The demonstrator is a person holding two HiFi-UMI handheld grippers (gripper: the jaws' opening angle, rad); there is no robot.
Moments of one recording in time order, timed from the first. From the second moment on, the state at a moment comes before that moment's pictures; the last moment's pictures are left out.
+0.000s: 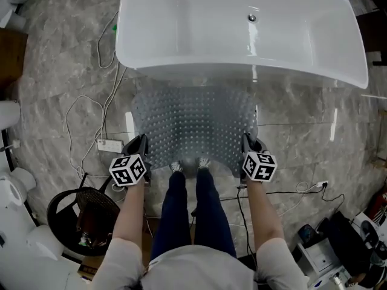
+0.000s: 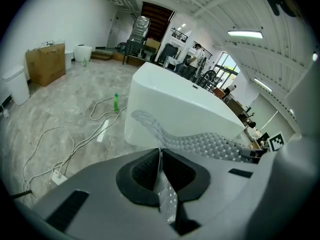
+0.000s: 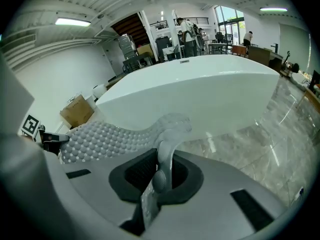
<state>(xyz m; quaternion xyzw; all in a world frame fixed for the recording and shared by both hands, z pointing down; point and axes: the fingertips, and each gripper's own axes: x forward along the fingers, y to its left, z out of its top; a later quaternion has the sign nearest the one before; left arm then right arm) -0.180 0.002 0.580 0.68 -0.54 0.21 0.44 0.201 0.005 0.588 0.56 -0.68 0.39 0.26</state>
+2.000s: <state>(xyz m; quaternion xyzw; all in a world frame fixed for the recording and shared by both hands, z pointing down) -0.204 -0.022 0.933 0.66 -0.54 0.23 0.47 0.216 -0.044 0.930 0.56 -0.64 0.42 0.33</state>
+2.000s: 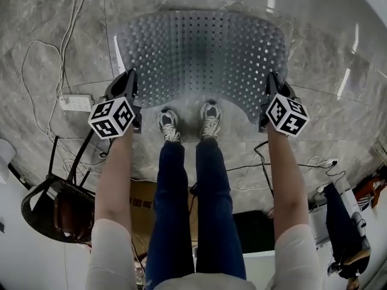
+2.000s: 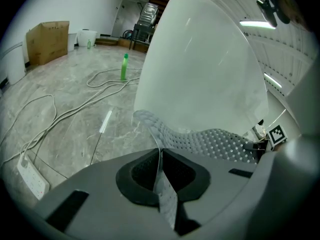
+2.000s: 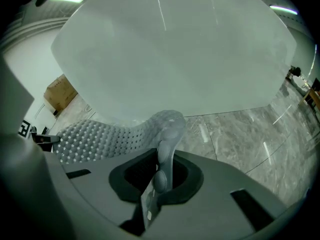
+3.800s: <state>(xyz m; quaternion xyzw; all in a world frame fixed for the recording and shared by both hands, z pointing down) -0.245 -0.022 1.080 0.59 -0.57 0.34 0.45 0.294 -0.035 1.073 0.58 -0.59 0.38 0.41</state>
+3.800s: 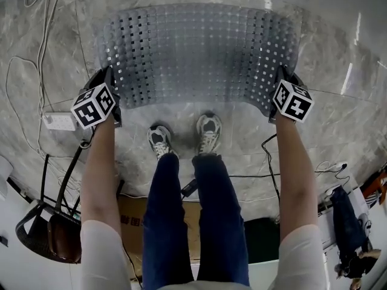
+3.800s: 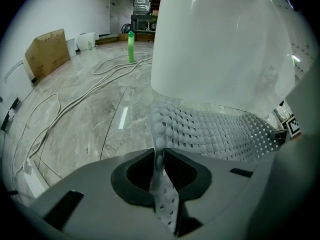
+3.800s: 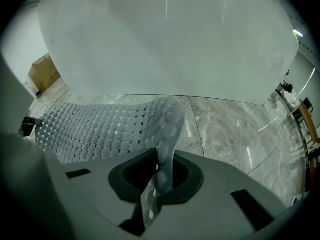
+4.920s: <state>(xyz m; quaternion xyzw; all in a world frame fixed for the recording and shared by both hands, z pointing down) -0.263 -0.005 1.117 0.56 -0.58 0.34 0.48 0.345 -0.027 1.096 0.63 -0.51 0.36 0.45</state>
